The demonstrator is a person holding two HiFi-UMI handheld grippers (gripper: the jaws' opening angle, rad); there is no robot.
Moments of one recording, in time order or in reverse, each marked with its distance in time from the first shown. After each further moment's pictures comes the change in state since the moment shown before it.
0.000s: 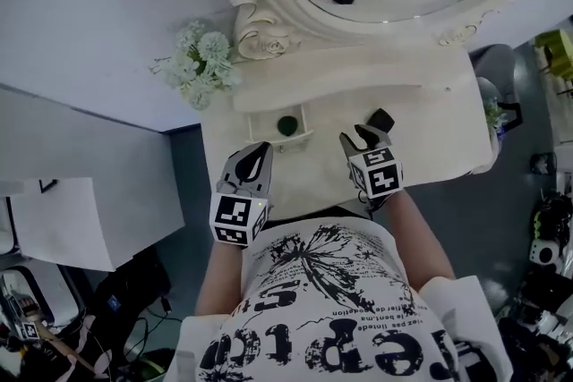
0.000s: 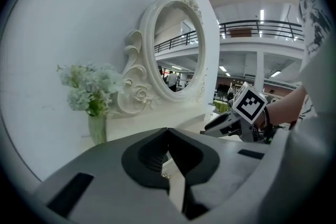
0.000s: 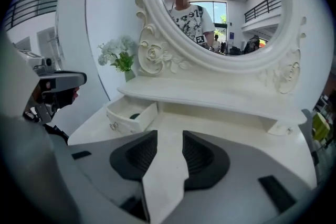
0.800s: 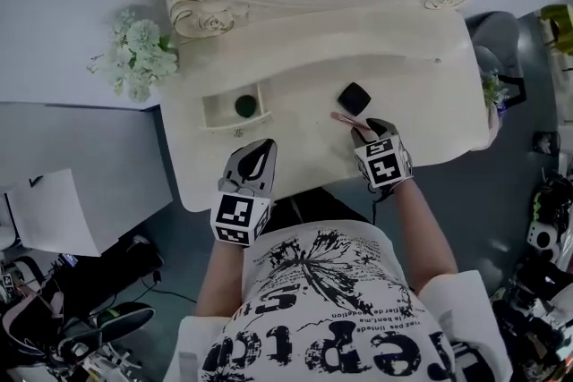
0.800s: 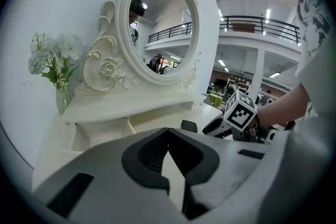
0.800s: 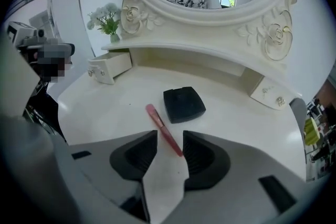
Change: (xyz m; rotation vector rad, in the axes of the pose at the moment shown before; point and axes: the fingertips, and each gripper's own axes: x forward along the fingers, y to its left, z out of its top) left arm 0.061 -0.099 -0.041 -0.042 0.117 -0.064; right arm -0.002 -0.104 -0.127 -0.042 0.229 -0.043
